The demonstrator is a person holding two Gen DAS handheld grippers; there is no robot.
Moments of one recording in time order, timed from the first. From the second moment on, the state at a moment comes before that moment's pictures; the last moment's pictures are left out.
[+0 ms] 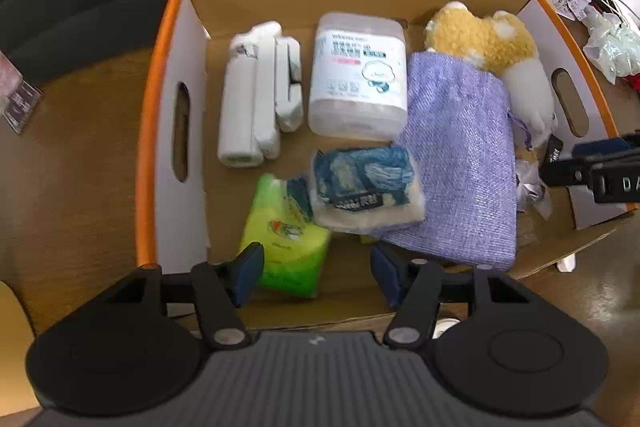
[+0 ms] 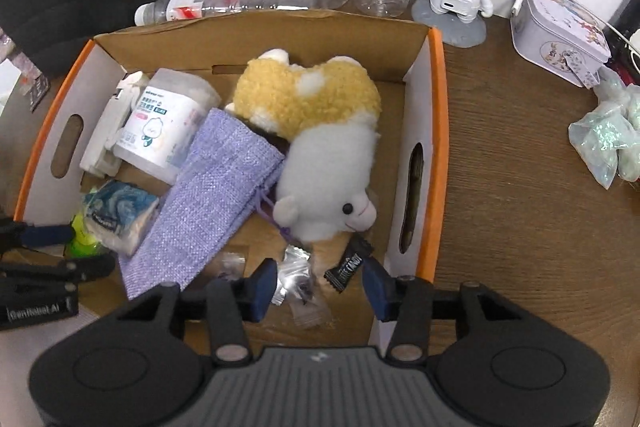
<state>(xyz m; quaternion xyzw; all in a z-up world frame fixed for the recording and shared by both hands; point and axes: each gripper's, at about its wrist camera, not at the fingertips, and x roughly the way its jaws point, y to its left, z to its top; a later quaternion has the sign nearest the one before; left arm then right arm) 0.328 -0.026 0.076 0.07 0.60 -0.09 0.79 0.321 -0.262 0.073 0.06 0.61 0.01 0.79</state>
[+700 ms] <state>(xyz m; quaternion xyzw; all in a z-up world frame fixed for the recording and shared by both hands) 0.306 -0.025 0.105 0.06 0.58 -0.09 0.81 0.289 -0.249 0.081 0.07 0.62 0.00 0.78</state>
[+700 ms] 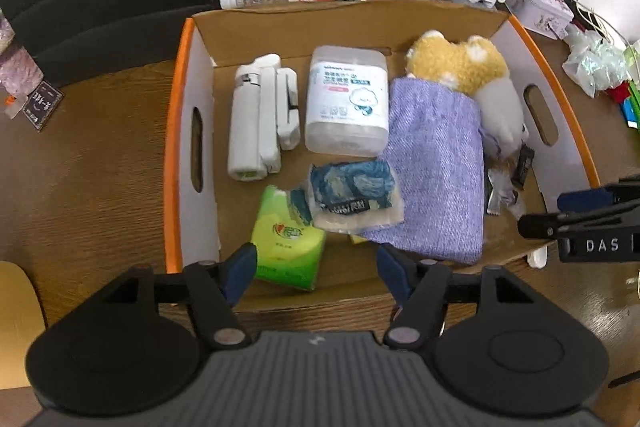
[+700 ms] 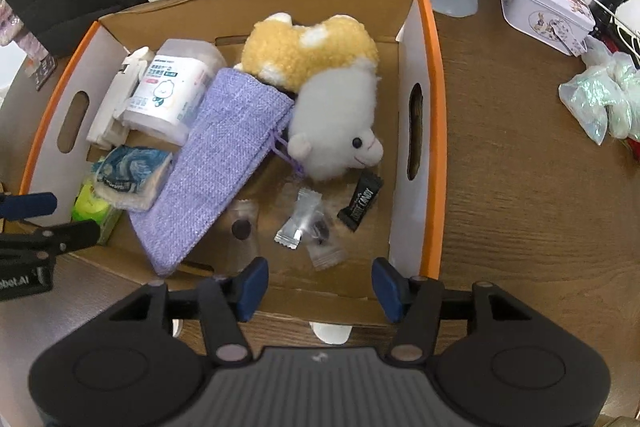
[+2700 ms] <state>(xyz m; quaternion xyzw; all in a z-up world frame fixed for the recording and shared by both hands) -0.044 -0.010 0.014 0.02 0.34 -0.04 0.94 -0.049 -0.175 0.011 0.02 0.34 -0.03 0.94</state>
